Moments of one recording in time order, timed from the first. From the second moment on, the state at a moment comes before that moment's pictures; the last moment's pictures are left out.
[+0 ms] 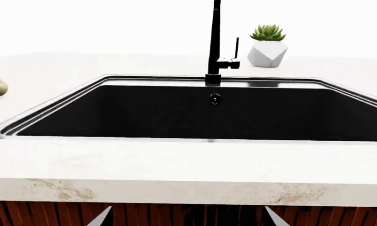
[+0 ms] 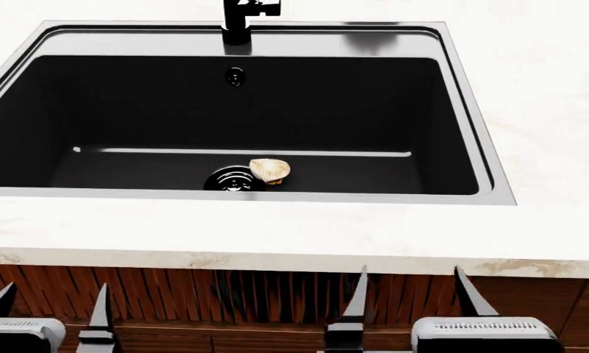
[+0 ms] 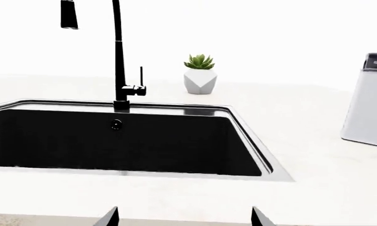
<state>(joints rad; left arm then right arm) -0.08 -0.12 0.02 0.34 -0.15 -0.42 -0.07 0.10 0.12 -0.04 -0.39 0.09 0.38 0.06</state>
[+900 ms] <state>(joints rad) -1.31 -0.39 0.21 -0.01 -0.20 -1.14 0.08 1.40 0.43 -0.27 0.01 0.22 1.12 -0.24</state>
